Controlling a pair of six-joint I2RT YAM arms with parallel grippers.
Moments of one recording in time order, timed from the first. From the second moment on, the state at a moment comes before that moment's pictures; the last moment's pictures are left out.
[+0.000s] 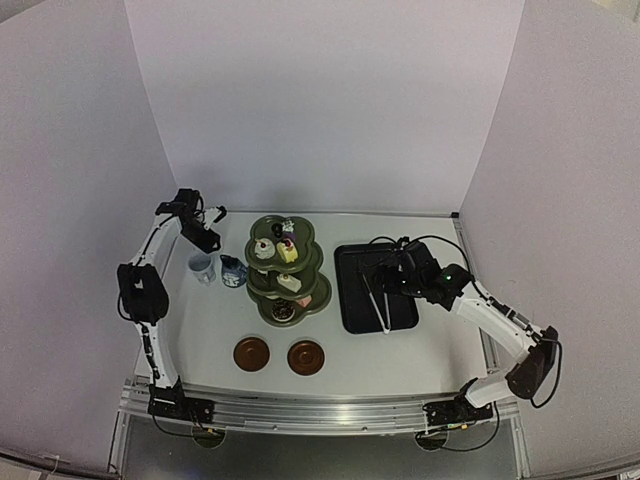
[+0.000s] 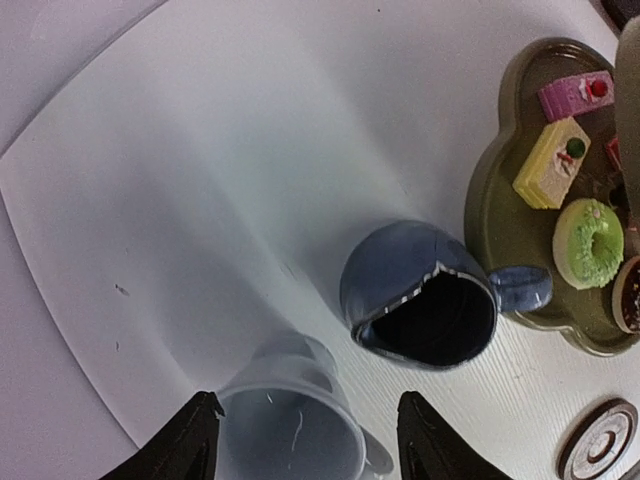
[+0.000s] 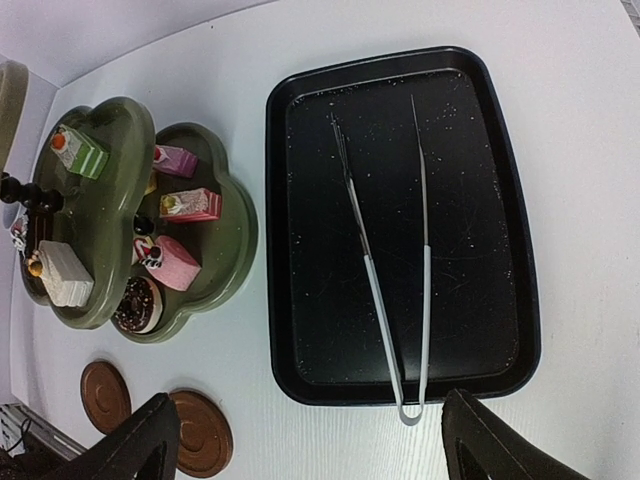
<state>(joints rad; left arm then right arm) -0.08 2.12 2.02 -1.06 0.20 0.53 0.69 1.42 1.32 -0.76 0.15 0.68</state>
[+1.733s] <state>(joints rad) -0.20 2.25 2.00 -1.16 0.05 0.60 0.69 1.43 1.28 -0.76 0.14 0.71</state>
